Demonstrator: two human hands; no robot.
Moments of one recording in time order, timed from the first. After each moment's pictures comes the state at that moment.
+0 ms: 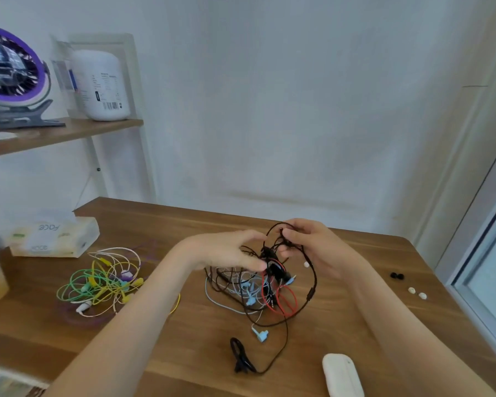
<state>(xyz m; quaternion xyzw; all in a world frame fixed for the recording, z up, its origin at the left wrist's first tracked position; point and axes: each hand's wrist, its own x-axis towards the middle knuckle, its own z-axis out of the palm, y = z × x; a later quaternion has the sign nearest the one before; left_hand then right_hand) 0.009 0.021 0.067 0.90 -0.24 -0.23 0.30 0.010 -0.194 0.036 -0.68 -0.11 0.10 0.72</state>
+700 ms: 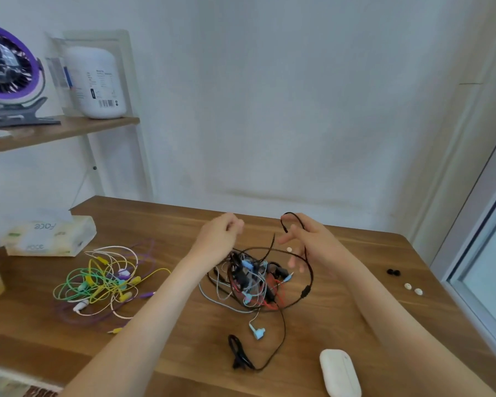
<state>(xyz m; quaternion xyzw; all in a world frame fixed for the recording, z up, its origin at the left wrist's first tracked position) 0.020 0.014 0.036 0.90 -0.12 0.08 0.40 -0.001 -0.192 0.039 -0.80 -0.05 0.03 0.60</state>
